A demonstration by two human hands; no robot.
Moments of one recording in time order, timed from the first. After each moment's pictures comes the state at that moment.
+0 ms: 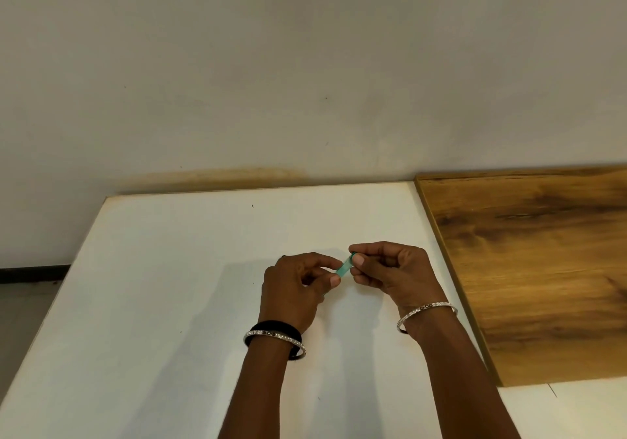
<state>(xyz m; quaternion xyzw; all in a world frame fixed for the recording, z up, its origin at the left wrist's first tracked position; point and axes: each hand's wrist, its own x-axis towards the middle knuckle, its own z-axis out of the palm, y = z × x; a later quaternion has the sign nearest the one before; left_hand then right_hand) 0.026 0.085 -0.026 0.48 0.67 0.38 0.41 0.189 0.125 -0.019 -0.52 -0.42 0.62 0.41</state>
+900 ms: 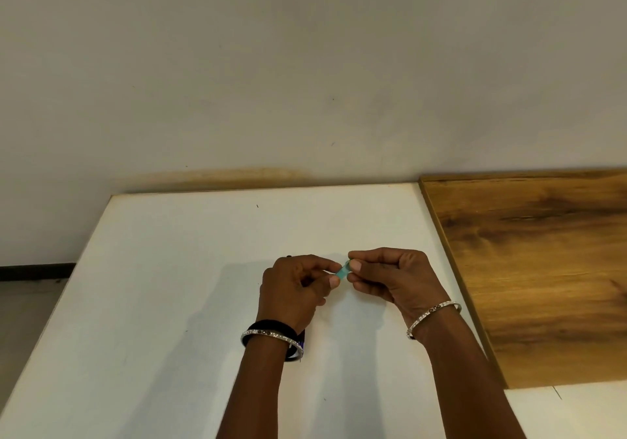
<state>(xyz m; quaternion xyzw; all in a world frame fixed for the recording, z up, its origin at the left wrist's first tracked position) 0.021 0.084 -0.022 0.46 0.67 0.39 0.44 0.186 0.123 -0.006 -0.53 -0.37 0.68 0.36</state>
